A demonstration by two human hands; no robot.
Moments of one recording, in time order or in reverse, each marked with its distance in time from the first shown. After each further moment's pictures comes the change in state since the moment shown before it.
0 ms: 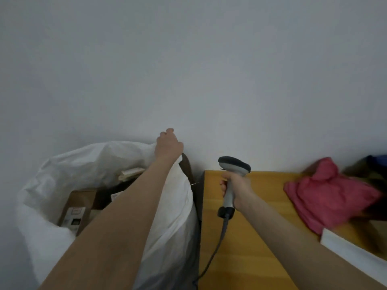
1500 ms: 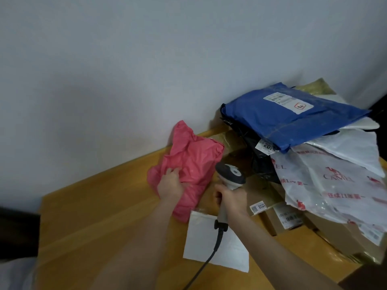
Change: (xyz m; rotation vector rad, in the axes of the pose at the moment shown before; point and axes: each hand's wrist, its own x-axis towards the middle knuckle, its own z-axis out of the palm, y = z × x) left_hand -0.129 0.290 0.468 0.203 -0.547 0.357; right_hand 0.134 -0.016 -0.443 0.066 0.656 0.028
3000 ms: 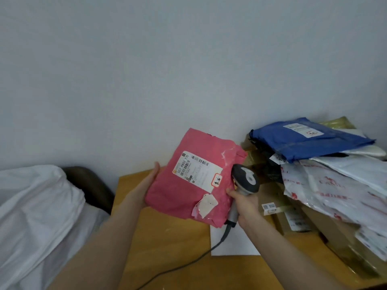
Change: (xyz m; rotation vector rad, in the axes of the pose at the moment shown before) left_hand -0.185 -0.074 -0.168 -1.262 -0.225 -0.400; right_hand -0.115 -0.004 -0.049 0.147 -0.299 -0.046
